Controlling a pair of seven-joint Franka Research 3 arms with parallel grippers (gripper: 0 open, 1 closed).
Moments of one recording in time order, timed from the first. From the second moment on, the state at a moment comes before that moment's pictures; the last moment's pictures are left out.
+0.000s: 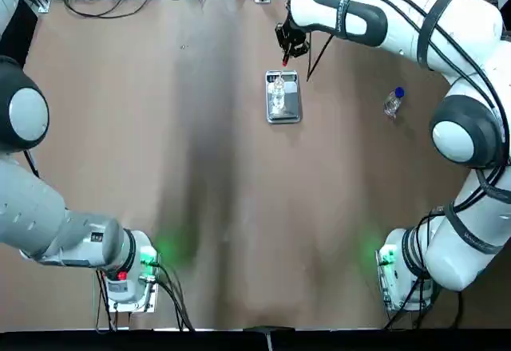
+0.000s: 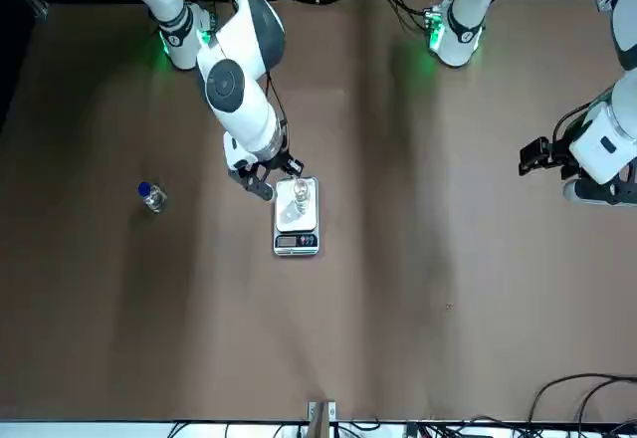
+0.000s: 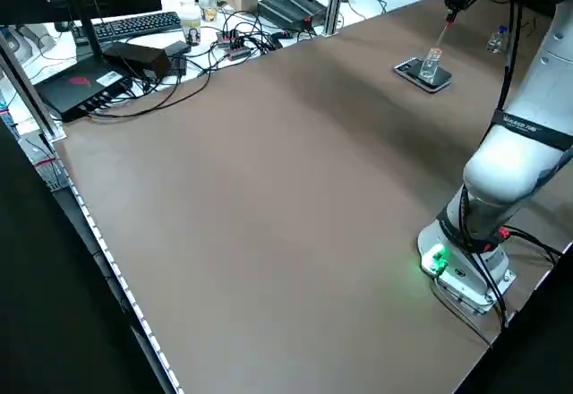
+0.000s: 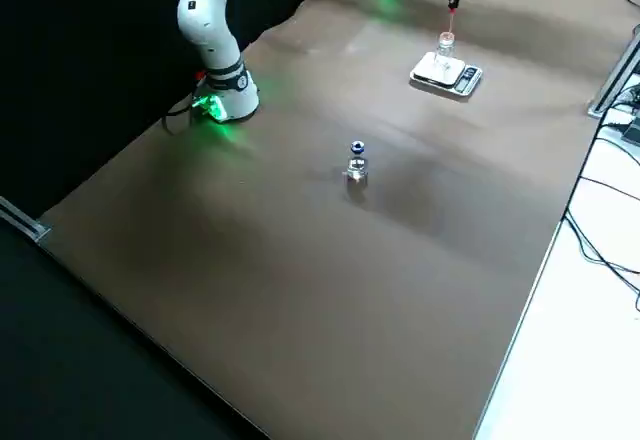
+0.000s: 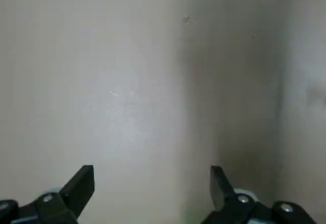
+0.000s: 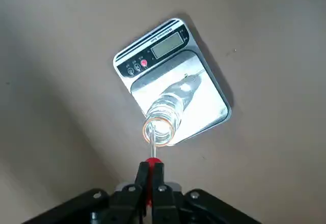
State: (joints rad) left arm -0.05 0.12 -0.01 -1.55 -0.02 1.61 0.02; right arm 0.66 0.37 -0.02 -1.63 0.25 2.05 1.04
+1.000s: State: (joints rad) left arm -0.05 0.13 -0.01 -1.55 -0.02 1.61 0.02; right arm 0.63 0.36 -0.03 -1.58 0.25 1.99 1.04
